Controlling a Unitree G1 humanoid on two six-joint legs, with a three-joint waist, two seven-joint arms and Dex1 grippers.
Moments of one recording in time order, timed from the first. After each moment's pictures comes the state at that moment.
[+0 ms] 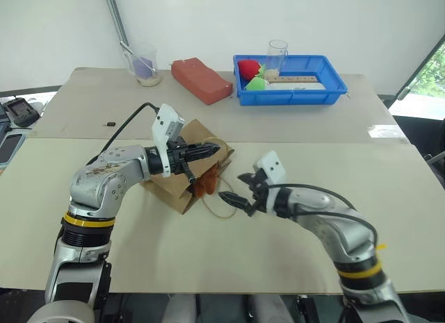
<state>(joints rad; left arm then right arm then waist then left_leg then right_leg) -0.64 0.54 0.00 -0.14 -0.61 0.81 -0.82 -0.31 -0.45 0.19 -0.44 0.44 0.88 0.52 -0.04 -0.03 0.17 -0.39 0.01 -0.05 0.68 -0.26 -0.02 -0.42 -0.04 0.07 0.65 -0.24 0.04</state>
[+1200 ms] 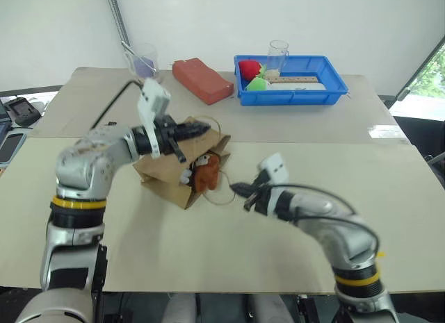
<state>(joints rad) -0.87 0.61 0.07 0.08 -0.59 0.77 -0.89 -0.45 -0.32 -0.03 -0.48 0.58 1.09 0.48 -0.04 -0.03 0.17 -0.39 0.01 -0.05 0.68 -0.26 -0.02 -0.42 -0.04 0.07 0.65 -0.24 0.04</state>
